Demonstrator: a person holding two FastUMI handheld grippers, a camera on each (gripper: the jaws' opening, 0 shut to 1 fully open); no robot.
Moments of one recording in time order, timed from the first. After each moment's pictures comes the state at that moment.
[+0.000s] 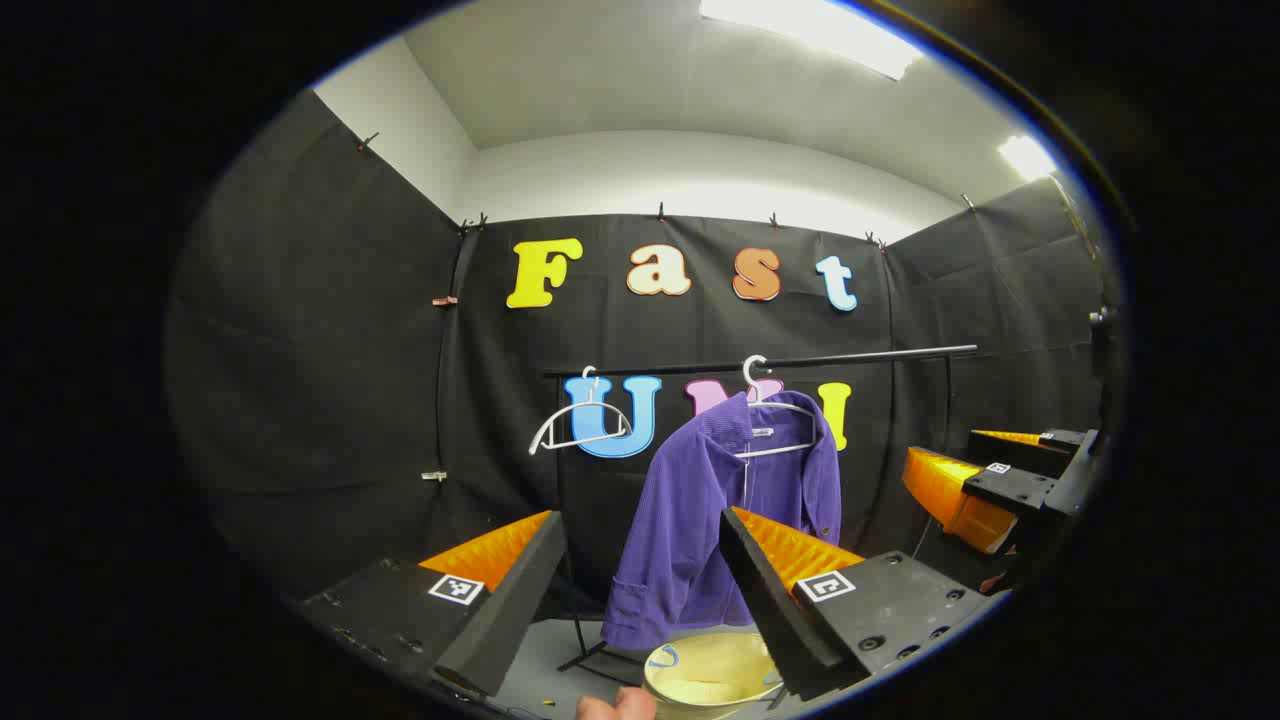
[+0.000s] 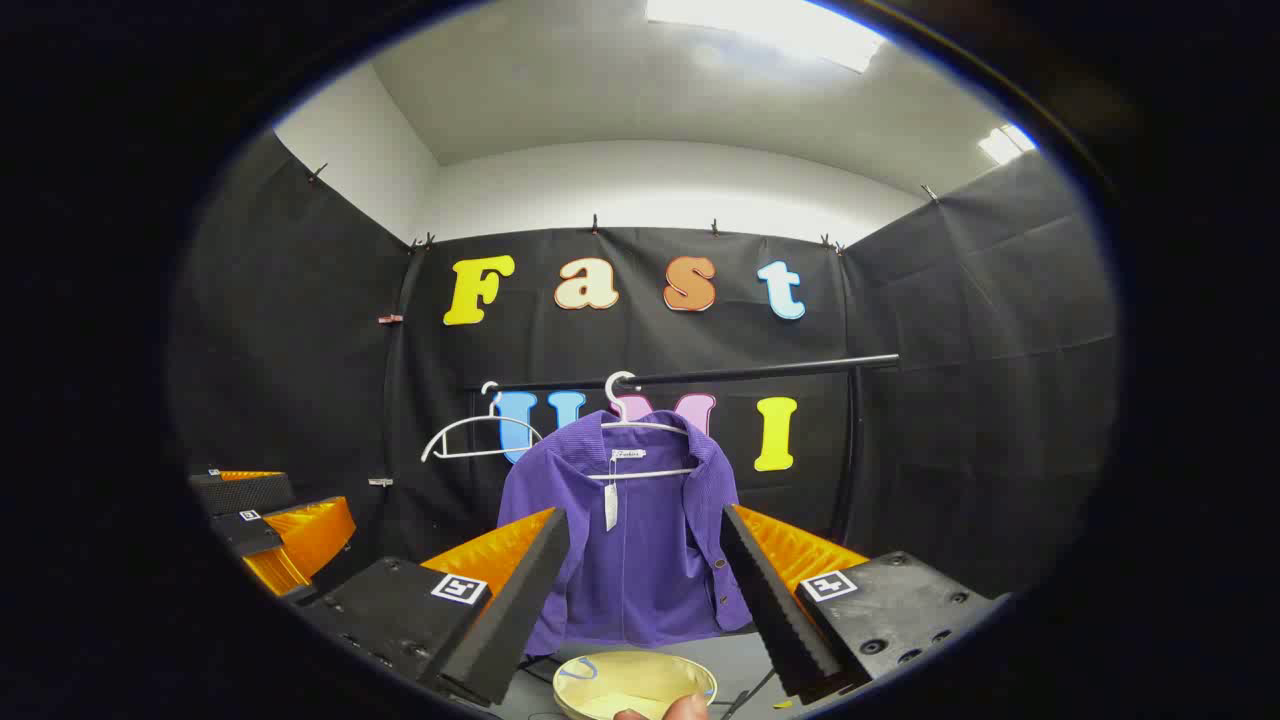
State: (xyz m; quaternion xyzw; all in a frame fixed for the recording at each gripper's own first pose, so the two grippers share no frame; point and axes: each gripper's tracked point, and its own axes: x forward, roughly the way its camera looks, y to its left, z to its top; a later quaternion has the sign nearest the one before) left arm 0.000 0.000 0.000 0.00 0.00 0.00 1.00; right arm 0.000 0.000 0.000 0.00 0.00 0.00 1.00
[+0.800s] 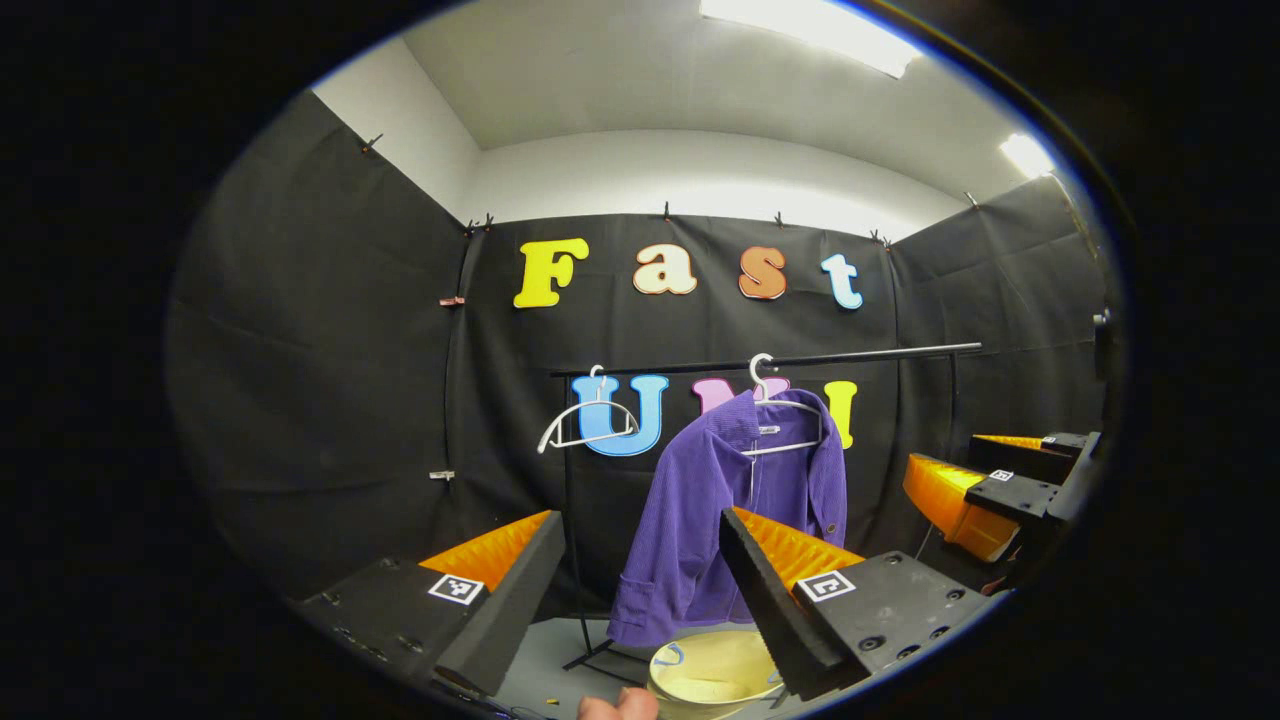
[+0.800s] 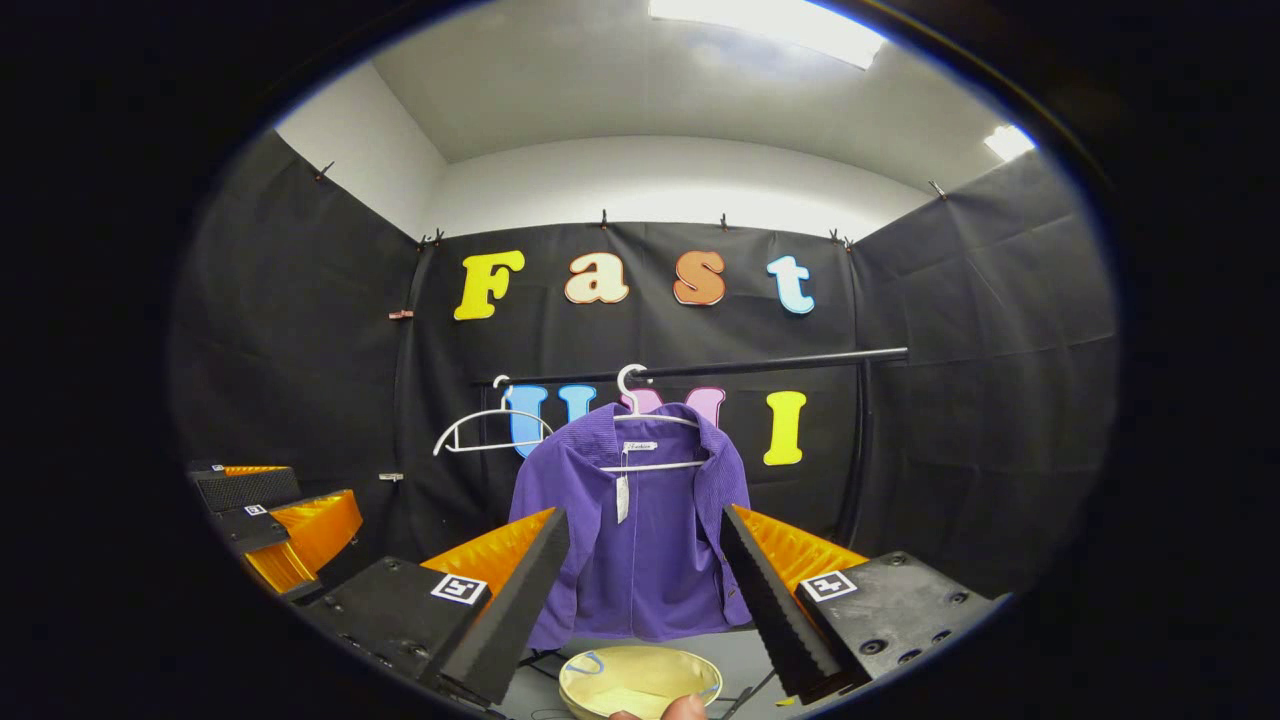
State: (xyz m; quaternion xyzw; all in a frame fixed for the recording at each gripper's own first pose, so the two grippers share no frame) left arm -0.007 0.005 0.002 0.00 0.00 0.01 1.00; right arm -0.008 0.014 -0.007 0.01 0.01 0.01 1.00
